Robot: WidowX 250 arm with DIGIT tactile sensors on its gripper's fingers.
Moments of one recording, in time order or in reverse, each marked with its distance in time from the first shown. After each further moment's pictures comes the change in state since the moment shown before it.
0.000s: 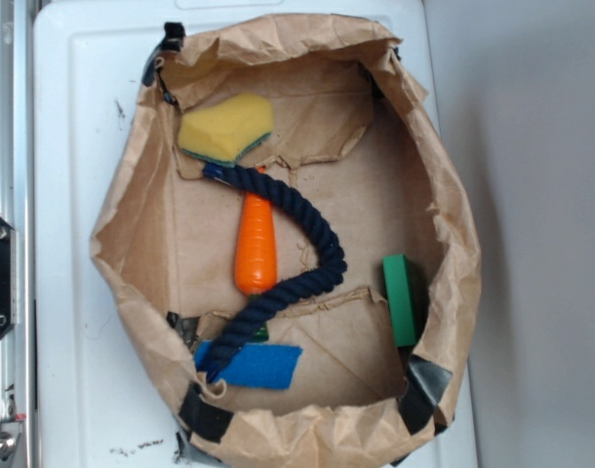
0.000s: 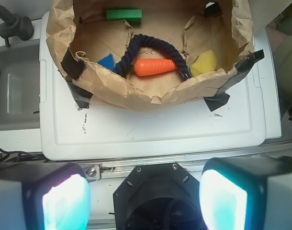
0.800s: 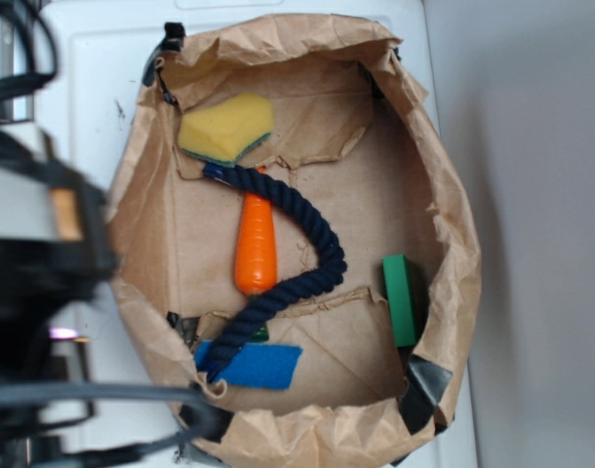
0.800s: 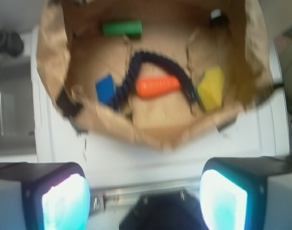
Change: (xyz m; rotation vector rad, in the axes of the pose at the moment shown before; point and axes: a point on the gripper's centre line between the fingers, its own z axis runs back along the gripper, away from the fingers) arm 0.060 -0.012 -0.027 0.015 0.027 0.027
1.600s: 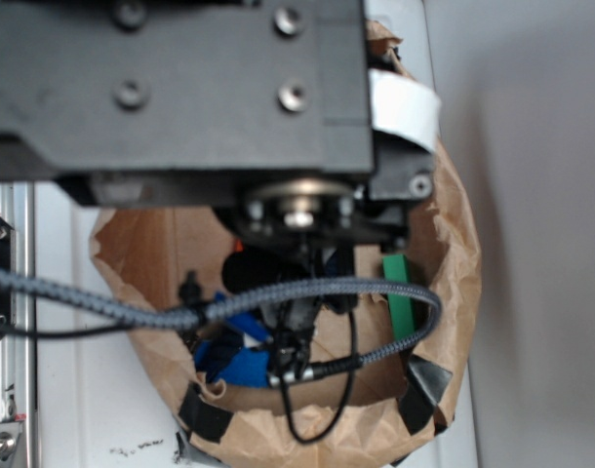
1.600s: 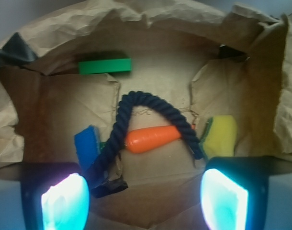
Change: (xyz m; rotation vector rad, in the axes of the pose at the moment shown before) arm 0.068 0.018 -0.046 0.022 0.042 0.031
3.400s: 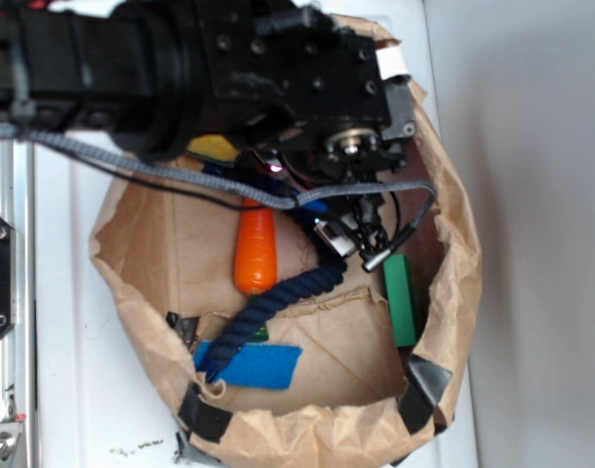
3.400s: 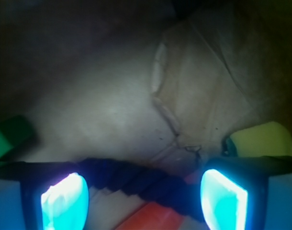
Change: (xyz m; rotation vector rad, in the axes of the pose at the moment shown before) arm 0.036 0.045 -0.117 0.008 -0.021 0.552
